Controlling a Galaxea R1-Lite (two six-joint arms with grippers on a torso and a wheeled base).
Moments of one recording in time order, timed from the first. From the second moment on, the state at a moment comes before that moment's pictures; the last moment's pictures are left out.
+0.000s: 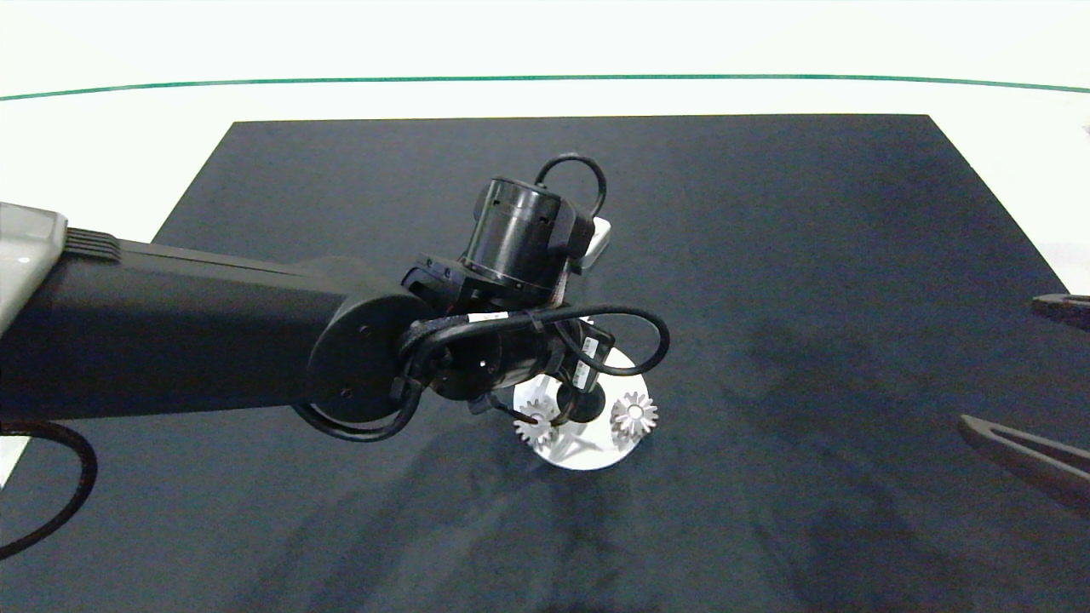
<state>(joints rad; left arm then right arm) -0.79 1.91 -1.44 0.02 0.29 0.05 0.70 0.93 -0.81 0.04 -0.13 -0.25</state>
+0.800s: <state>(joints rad) -0.79 1.91 -1.43 0.02 0.29 0.05 0.70 0.93 -0.81 0.04 -0.13 -0.25</state>
